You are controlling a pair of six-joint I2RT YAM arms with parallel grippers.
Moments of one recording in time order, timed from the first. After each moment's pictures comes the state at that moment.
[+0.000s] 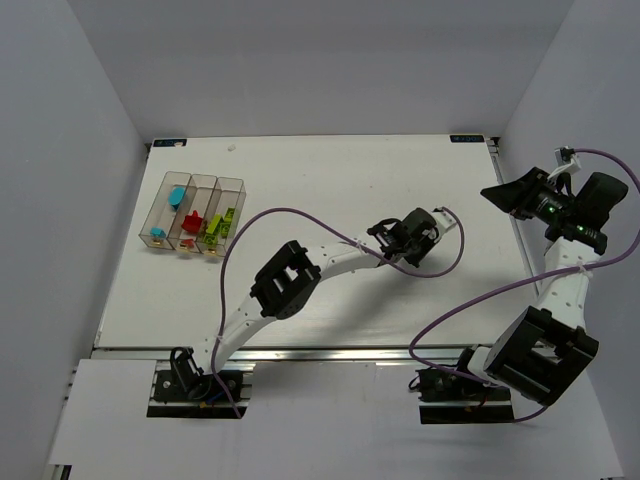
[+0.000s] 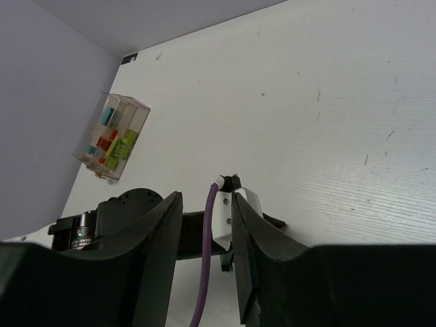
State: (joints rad) left arm -1.04 2.55 2.13 -0.26 -0.03 -0.04; right arm -0.54 1.25 1.06 -0.24 -1.10 0.27
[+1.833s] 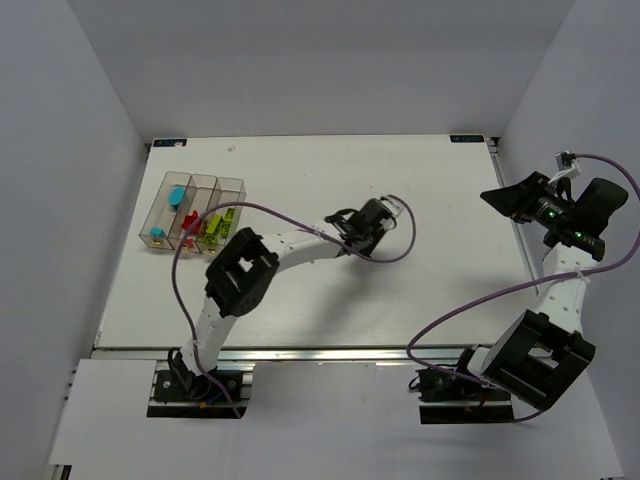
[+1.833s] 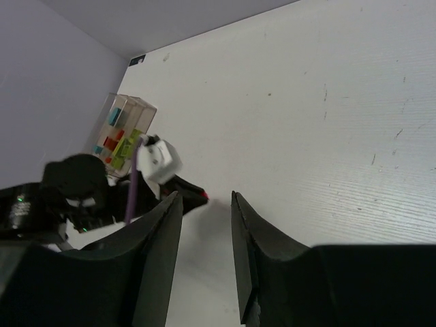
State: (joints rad) left arm -0.94 2.19 1.68 -0.35 -0.21 -0.10; right arm -0.56 1.23 1.01 -0.18 -1.14 0.31
